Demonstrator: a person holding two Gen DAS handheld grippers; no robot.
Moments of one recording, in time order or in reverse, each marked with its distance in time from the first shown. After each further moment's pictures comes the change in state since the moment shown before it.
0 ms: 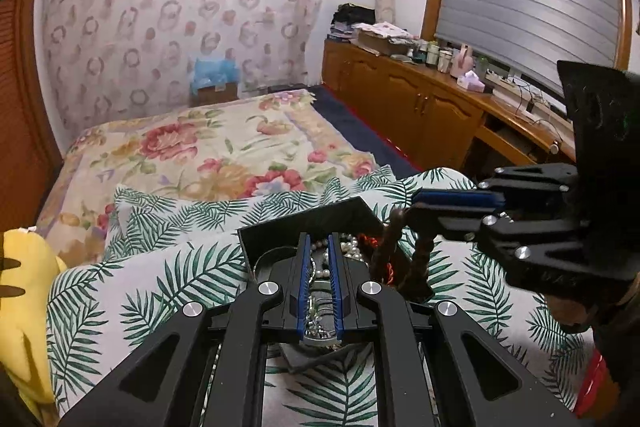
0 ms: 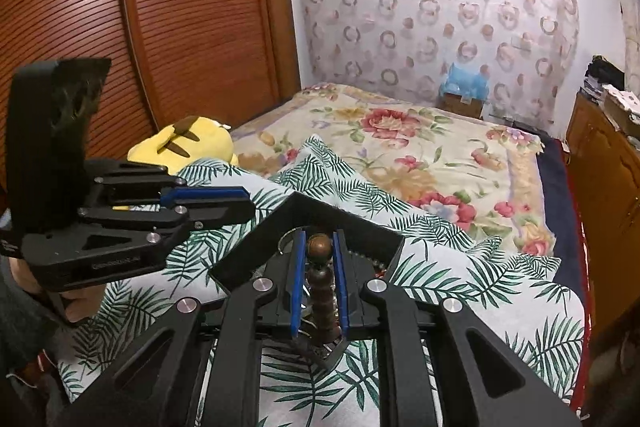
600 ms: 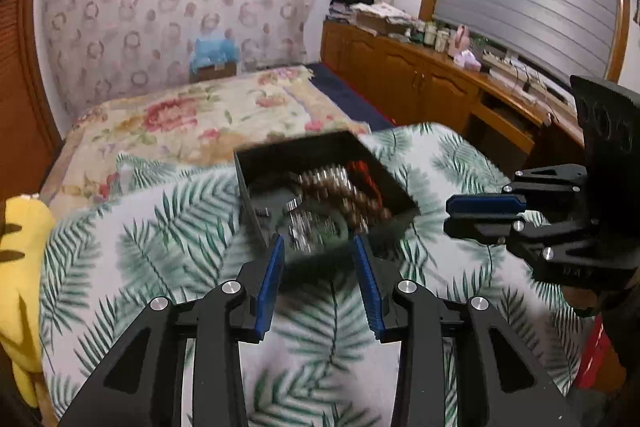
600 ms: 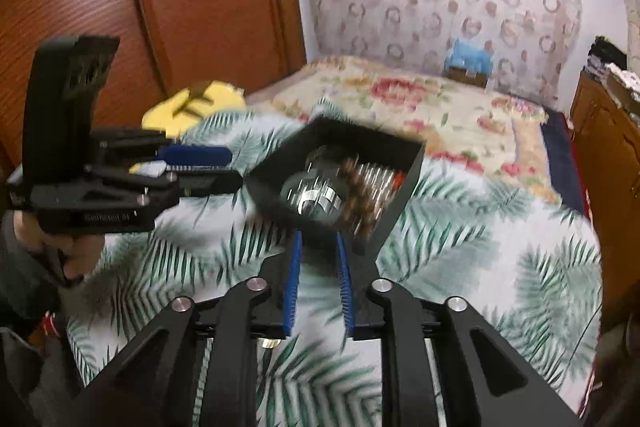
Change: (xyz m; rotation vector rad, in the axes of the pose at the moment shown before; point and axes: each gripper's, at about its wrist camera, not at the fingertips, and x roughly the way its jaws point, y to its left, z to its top) left arm -0.020 -0.012 -0.062 -0.005 0.074 -0.002; right arm -0.023 0.028 -0.073 0.013 0.099 0.033
